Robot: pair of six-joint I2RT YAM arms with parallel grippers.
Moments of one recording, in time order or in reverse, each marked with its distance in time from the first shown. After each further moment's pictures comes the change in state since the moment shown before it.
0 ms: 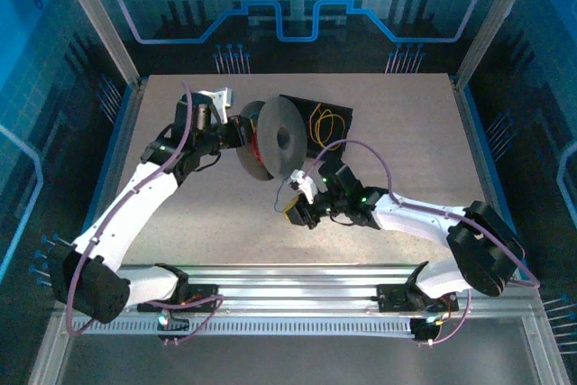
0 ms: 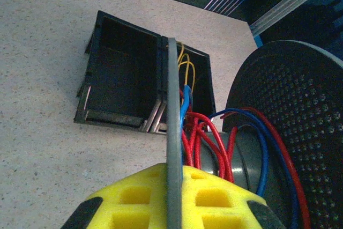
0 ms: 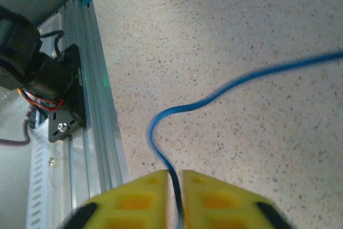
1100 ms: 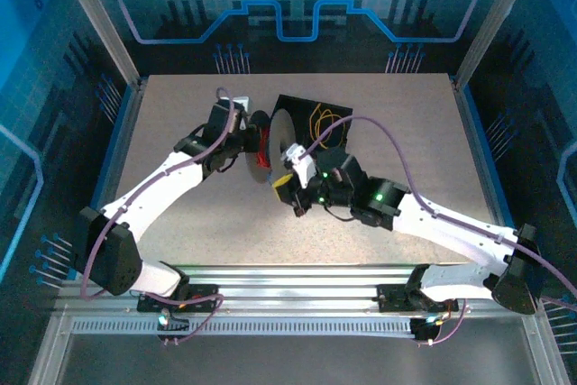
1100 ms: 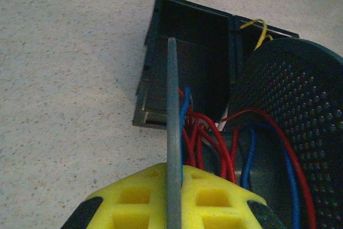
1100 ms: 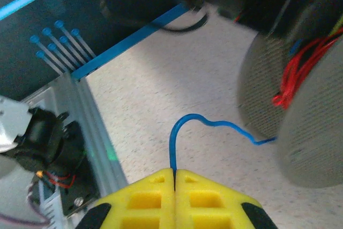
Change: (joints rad) left arm -0.117 0.174 -0.015 0.051 -0.312 0.121; right arm 0.150 -0.195 0.319 -0.310 0.389 0.117
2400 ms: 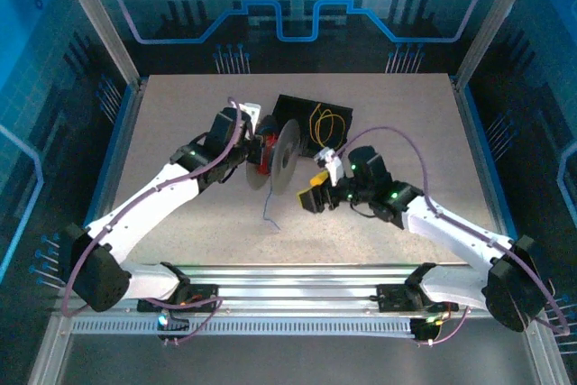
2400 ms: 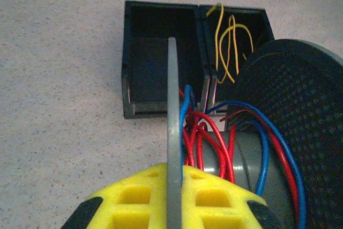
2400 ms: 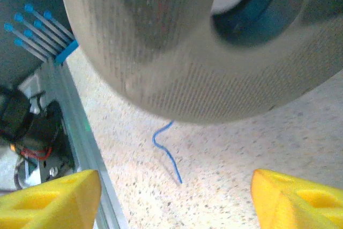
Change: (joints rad) left arm -0.098 -0.118 0.010 -0.097 -0.071 0.113; right arm -0.268 -0.053 -0.338 0.185 -0.310 -0.015
